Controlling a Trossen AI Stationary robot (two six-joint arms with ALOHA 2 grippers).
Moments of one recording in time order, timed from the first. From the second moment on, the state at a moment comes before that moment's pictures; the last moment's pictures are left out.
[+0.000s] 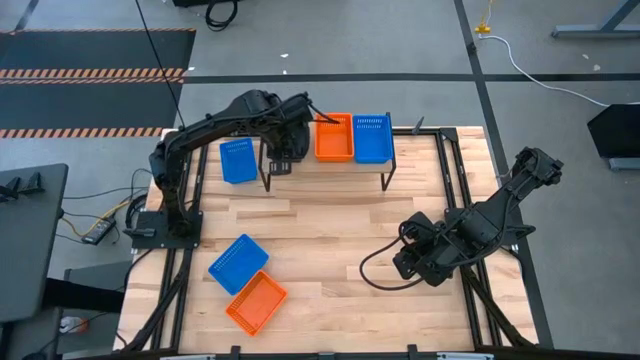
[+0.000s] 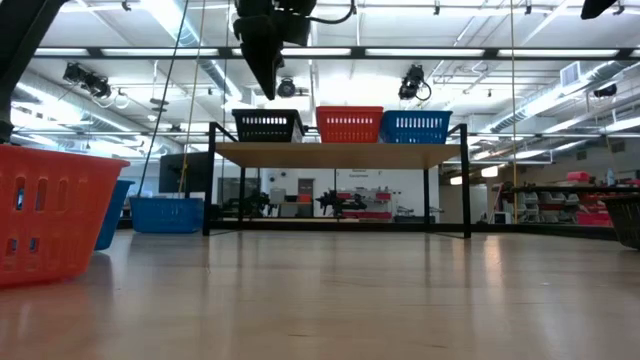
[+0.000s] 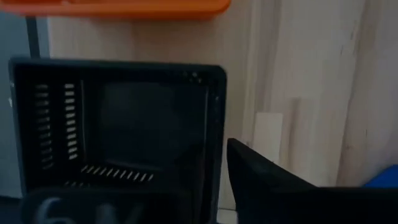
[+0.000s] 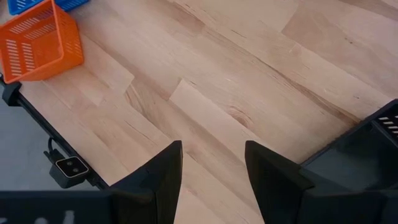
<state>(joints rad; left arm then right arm) 0.40 1.87 2.02 -1.45 -0.09 0.39 0.68 1.36 1.32 -1.22 0.36 1.62</state>
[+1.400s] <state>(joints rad) -0.26 1.62 2.02 -0.69 -0.09 -0.23 0.88 1.36 1.27 -1.14 0.12 1.50</state>
